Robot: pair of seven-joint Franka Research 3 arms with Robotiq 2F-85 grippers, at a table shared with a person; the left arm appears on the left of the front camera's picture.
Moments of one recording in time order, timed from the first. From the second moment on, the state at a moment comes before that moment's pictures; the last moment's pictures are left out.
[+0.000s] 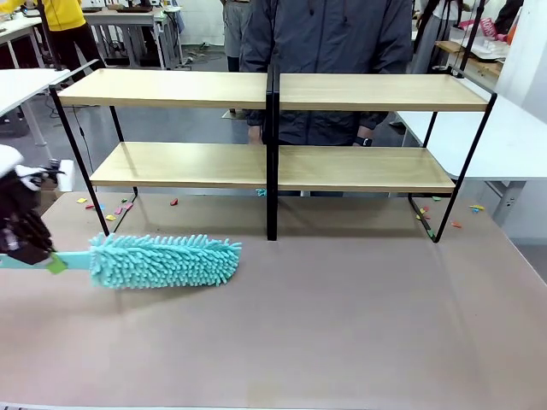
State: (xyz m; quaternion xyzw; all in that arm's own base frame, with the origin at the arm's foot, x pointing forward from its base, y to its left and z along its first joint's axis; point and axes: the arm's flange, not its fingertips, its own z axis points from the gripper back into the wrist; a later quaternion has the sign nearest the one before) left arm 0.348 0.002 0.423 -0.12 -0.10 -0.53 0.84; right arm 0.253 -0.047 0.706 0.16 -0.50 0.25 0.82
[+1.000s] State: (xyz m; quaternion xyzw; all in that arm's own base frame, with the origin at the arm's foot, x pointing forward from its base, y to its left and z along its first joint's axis) left arm 0.419 -0.027 0.364 -0.08 -0.22 -0.30 0.93; right arm 0.253 -0.047 0.706 0.16 -0.50 0.25 0.82
